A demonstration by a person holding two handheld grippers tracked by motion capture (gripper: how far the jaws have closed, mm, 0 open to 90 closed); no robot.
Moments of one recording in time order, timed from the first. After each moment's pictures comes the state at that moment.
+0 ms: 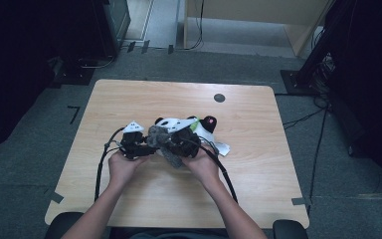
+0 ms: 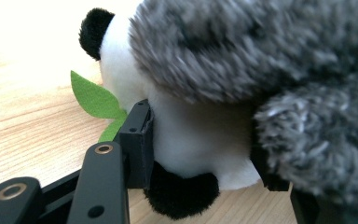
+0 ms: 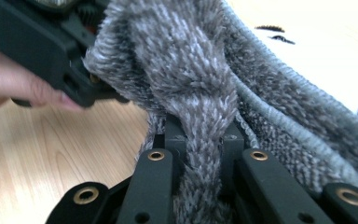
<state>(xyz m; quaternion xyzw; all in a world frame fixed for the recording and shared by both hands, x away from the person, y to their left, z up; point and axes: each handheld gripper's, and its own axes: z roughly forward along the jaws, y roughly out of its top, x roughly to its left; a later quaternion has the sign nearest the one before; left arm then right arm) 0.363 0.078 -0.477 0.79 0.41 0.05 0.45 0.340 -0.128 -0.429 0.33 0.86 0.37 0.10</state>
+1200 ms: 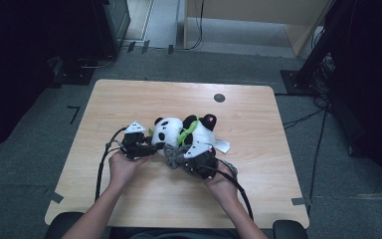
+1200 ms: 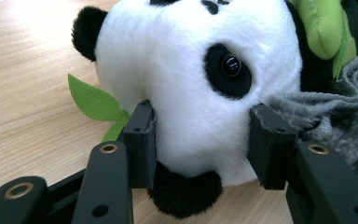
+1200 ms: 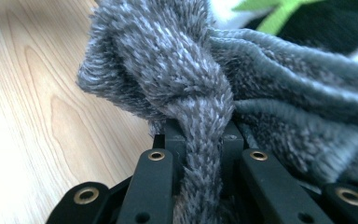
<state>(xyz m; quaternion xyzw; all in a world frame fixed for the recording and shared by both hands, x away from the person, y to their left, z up) 0.362 0.074 -0.477 0.80 0.39 0.06 0.44 0.289 -0.173 -0.462 0.30 0.88 0.33 0.17</state>
